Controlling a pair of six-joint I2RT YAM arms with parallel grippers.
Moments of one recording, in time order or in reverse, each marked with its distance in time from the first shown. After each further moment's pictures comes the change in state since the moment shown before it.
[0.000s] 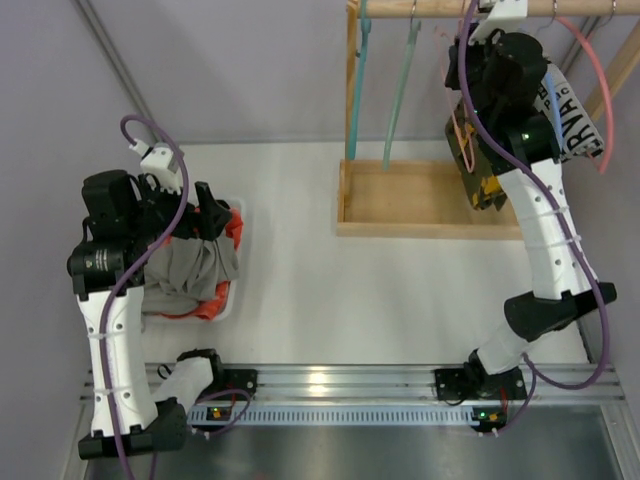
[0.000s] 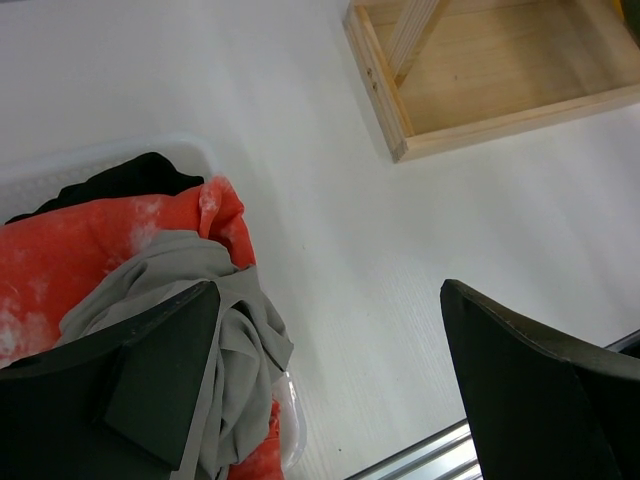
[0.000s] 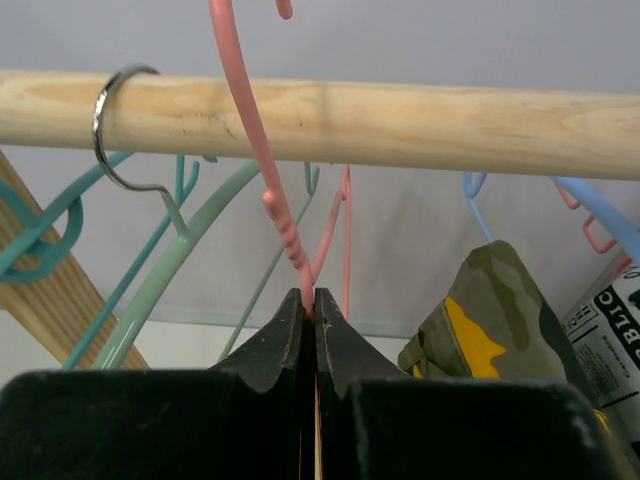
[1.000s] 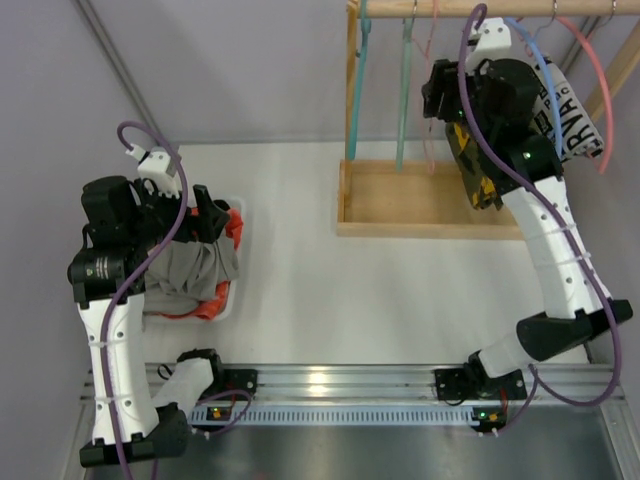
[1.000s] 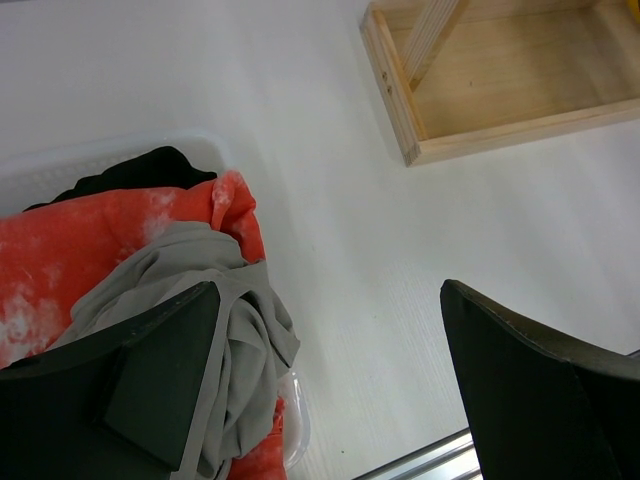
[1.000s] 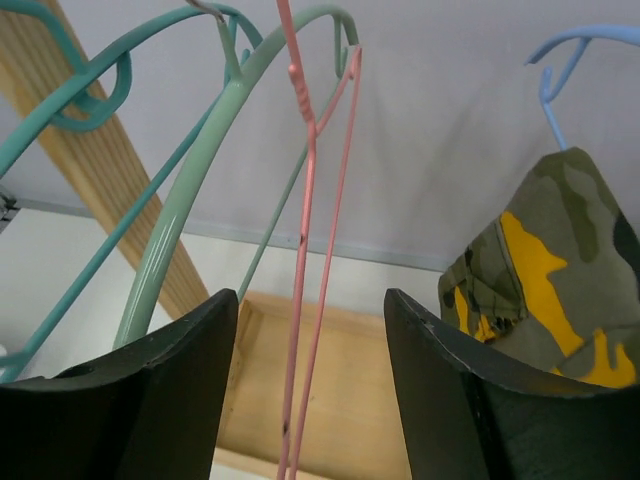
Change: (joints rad) left arm 0.000 -0.035 -0.034 0.019 -0.045 -0.015; right arm 0.024 -0.080 -0.183 -0.070 -0.091 0.037
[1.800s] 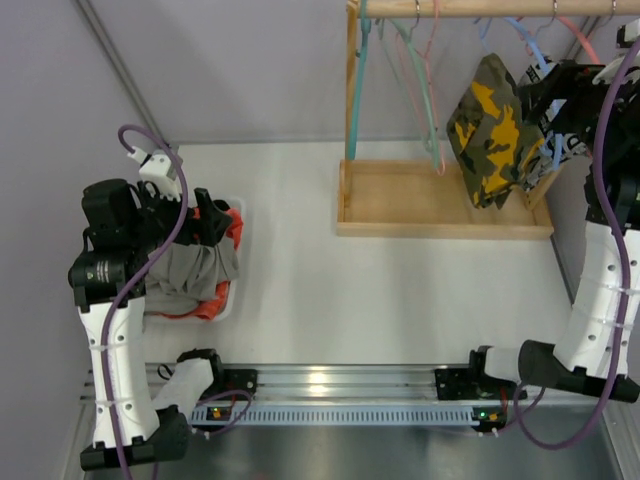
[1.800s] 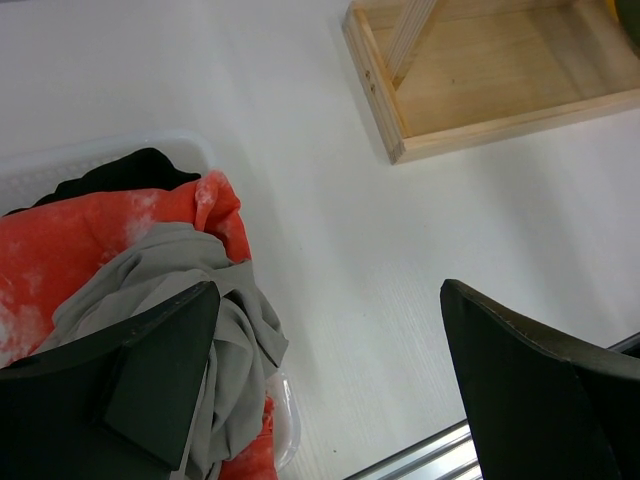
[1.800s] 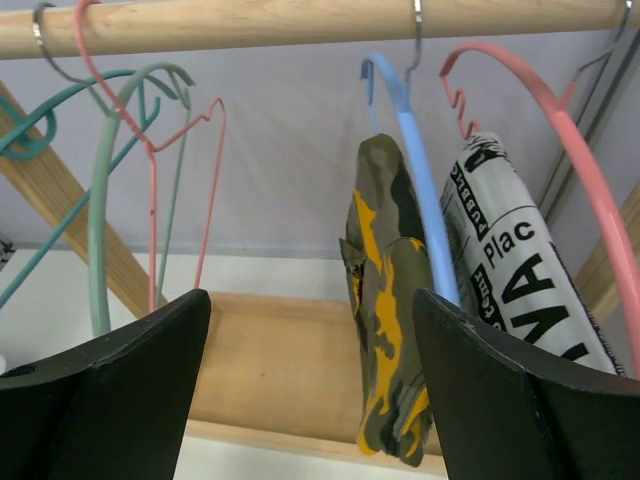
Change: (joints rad) left arm 0.000 -0.009 -0.008 0.002 0.035 -0.007; right arm -0.500 -0.255 0.041 -0.225 -0.418 0.070
